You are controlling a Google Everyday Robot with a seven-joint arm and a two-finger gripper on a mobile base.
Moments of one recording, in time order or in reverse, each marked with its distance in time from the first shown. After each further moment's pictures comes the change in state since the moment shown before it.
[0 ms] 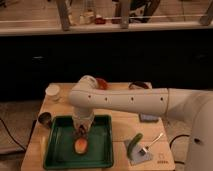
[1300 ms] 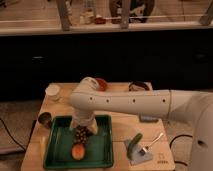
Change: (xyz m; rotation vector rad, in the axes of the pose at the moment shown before) arm -0.005 0.000 0.003 0.024 0.004 -0.011
